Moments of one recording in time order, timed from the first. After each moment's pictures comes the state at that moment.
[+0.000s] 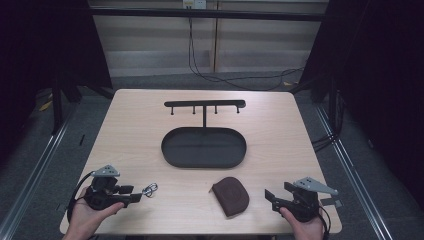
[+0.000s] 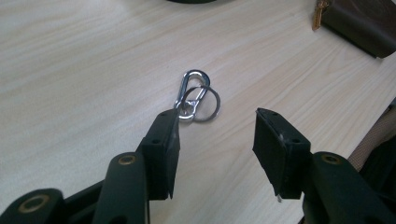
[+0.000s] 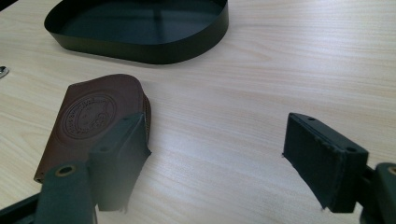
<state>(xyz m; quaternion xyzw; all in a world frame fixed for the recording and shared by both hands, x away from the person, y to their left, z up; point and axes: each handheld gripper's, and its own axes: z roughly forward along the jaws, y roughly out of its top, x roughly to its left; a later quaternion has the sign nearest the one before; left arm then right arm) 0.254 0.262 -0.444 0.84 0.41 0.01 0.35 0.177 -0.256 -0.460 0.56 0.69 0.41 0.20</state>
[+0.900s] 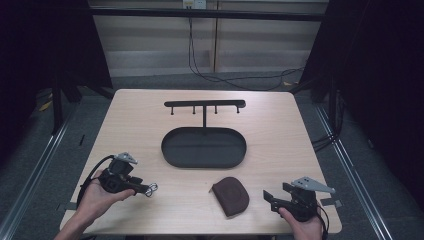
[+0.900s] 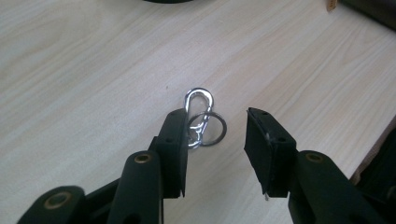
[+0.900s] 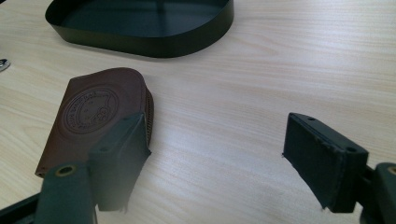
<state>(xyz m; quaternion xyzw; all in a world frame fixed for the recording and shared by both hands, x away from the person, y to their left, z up) 0.292 0.230 -0.432 0.89 0.37 0.00 0.26 0.179 -0.254 -0.462 0.56 0.70 0.40 0.19</state>
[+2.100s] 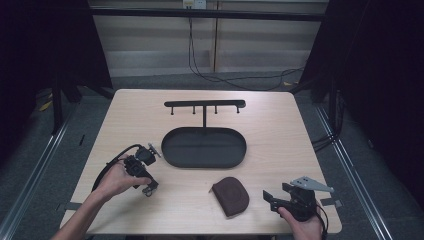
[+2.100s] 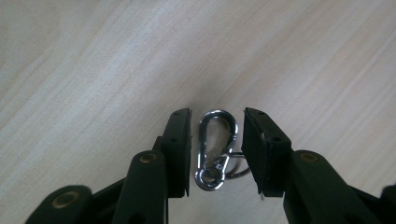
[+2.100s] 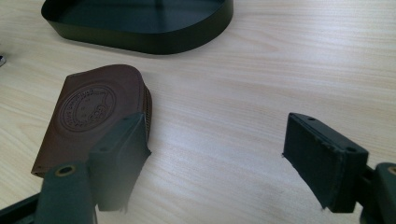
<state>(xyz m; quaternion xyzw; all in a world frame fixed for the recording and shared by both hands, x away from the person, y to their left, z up) 0.344 0.183 -0.456 0.94 0.33 -0.07 0.12 0.181 -0.254 -0.463 0.56 0.70 0.39 0.19</state>
